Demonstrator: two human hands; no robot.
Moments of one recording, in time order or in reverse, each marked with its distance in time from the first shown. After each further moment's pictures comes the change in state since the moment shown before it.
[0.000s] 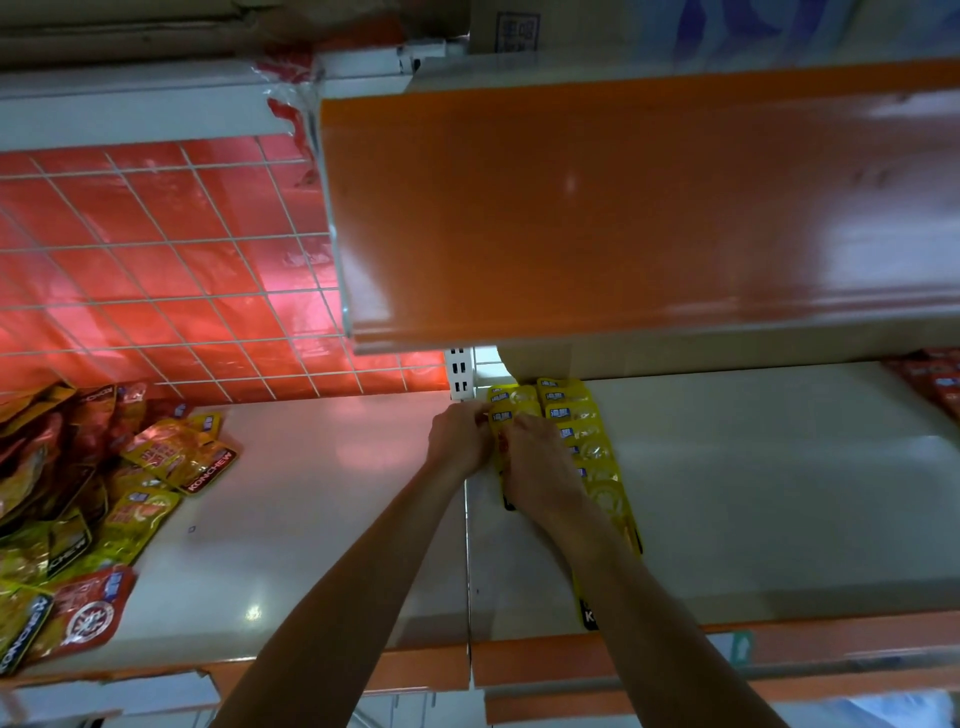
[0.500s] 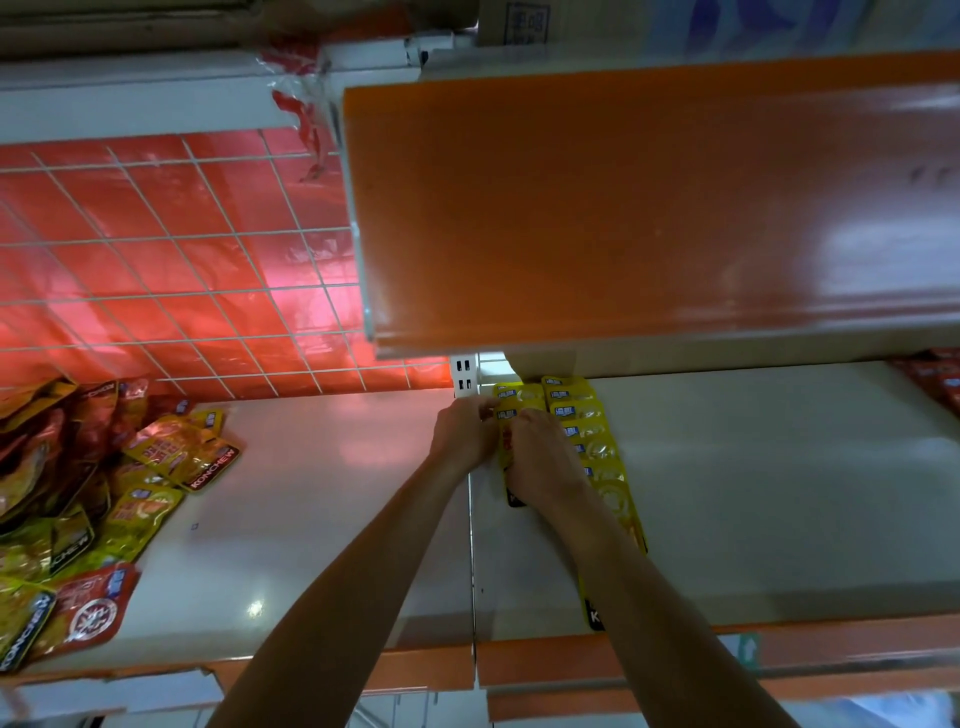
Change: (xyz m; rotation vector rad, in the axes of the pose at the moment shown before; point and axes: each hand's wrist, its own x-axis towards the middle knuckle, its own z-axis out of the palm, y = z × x) left_hand 0.005 0.002 -0.003 -0.016 -0.043 -0.024; right_hand 0.006 -0.005 -0.011 -0.049 -0.064 0.035
